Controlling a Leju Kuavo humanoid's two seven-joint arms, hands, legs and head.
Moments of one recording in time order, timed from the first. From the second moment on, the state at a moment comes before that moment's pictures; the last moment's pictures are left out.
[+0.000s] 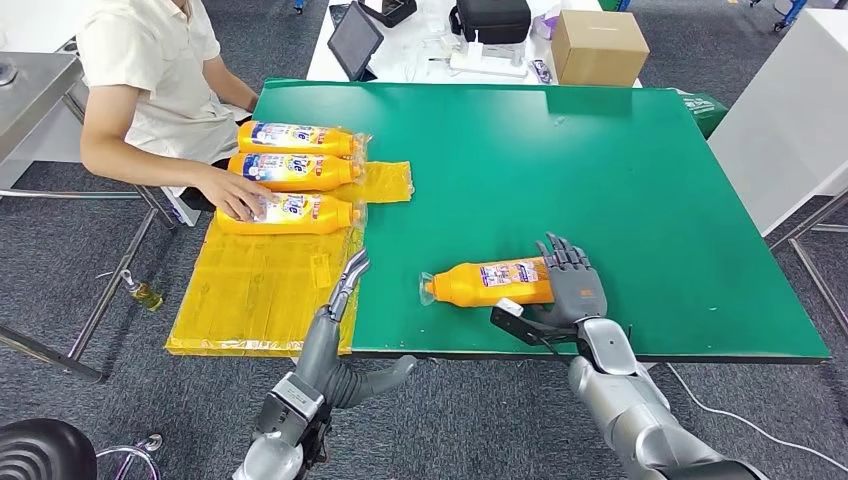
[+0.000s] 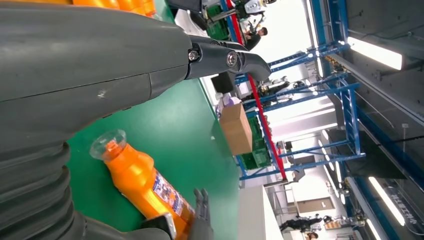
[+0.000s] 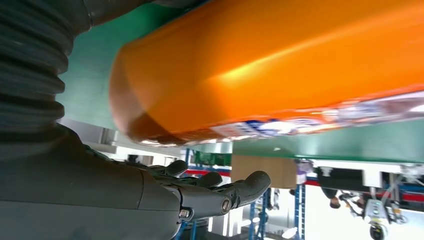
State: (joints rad) left arm -0.08 -0.10 -0.58 -1.46 -0.19 0.31 -0.55; right arm -0.54 -0.07 0.18 -0.45 1.30 -0.64 -0.29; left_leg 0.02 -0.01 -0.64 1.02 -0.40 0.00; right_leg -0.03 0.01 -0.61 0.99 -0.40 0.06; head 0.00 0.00
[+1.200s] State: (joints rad) left arm -0.11 -0.12 -0.61 -1.43 -0.12 0.31 -0.55; right arm -0.59 -0.12 0.20 -0.39 1.06 -0.40 -0.43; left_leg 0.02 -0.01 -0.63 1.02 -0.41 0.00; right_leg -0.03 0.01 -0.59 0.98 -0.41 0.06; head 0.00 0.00
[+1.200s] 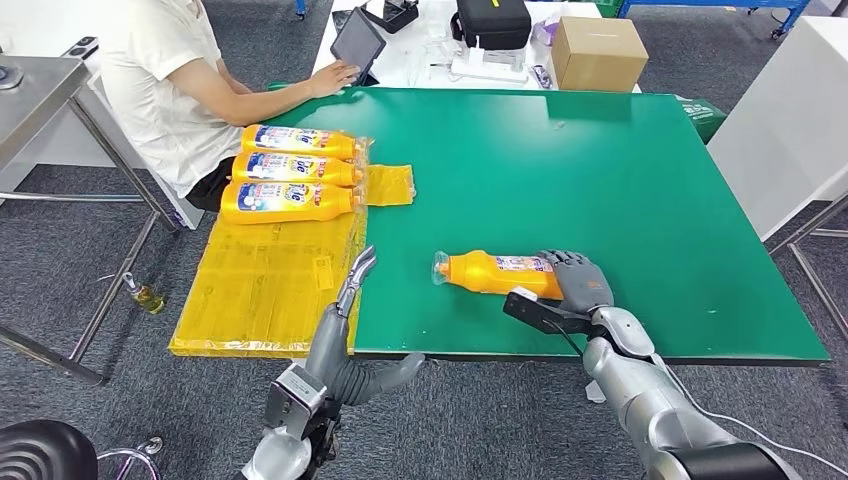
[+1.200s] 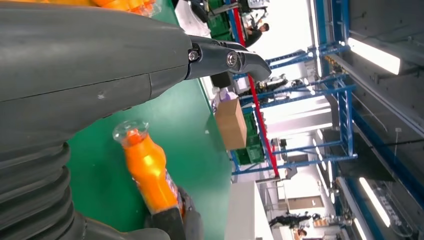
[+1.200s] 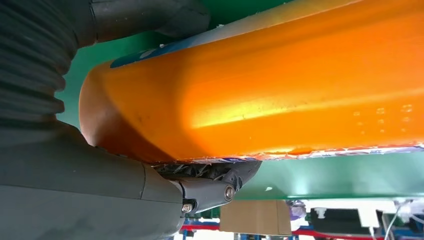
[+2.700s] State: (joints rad) left arm -0.12 -0.18 -0.57 -1.37 0.45 0.53 -0.40; right arm -0.32 0.22 0.42 -0.65 0.44 -0.59 -0.59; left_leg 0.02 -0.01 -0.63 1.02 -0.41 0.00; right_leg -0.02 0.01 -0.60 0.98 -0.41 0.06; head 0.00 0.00
